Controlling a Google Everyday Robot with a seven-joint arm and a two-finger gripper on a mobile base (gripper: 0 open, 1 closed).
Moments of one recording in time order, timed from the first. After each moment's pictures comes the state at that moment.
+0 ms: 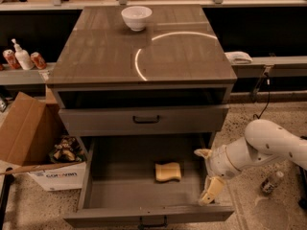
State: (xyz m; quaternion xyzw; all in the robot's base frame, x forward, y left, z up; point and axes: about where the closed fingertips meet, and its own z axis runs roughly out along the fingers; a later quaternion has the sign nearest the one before) arm 0.444 -0.155 0.564 -0.61 0.72 0.26 0.22
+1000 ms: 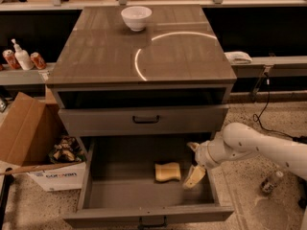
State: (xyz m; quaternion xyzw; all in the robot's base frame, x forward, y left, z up) arm 0.529 -0.140 0.479 -0.58 0.75 0.22 0.24
